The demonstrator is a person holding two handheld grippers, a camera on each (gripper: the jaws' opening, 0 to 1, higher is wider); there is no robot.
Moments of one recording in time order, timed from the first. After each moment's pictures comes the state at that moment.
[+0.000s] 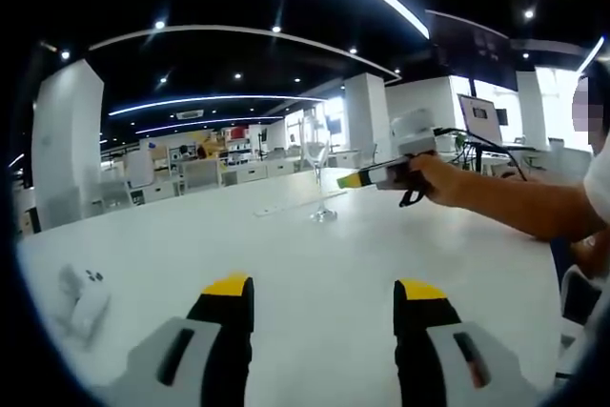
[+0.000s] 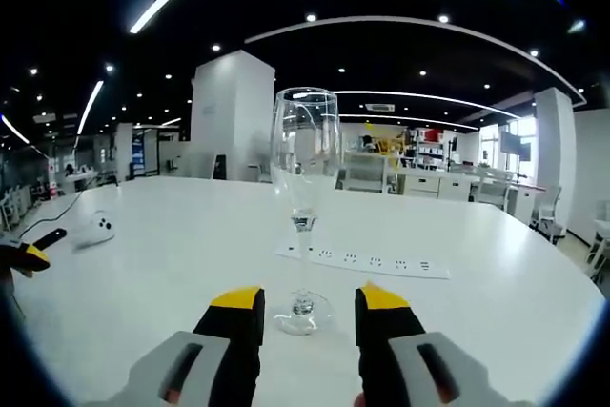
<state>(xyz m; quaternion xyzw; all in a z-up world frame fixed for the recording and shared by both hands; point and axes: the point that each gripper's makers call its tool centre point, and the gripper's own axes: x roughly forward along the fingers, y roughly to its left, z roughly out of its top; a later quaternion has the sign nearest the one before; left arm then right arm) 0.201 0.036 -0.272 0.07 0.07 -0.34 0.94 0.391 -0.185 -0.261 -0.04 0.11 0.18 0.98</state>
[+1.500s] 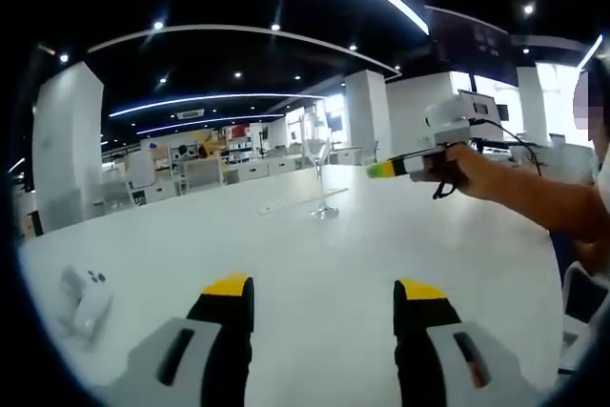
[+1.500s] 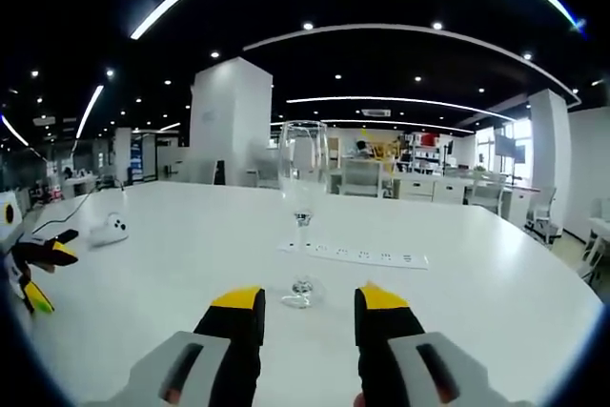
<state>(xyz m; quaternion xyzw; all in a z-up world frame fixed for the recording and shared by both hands) 0.200 0.037 -0.273 0.08 0.08 -0.33 0.94 0.335 -0.205 -0.250 -0.03 0.10 0.18 0.98</state>
